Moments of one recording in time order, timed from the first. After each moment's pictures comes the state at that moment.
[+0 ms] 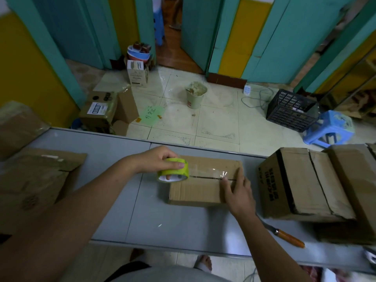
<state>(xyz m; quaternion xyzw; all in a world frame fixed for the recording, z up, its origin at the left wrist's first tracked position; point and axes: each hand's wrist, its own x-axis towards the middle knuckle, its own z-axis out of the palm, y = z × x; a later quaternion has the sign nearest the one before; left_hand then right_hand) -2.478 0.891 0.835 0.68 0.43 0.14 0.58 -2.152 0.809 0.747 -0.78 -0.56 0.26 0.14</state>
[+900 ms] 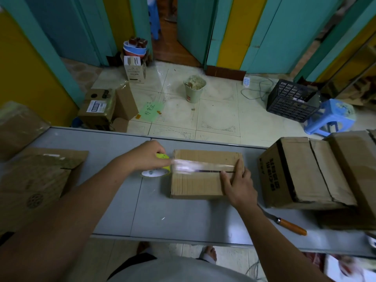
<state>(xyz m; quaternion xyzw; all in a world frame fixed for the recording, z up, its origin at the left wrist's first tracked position) -2.502 0.891 0.813 0.74 0.55 0.08 0.38 -2.152 0.809 0.742 -0.77 -0.59 0.22 0.11</state>
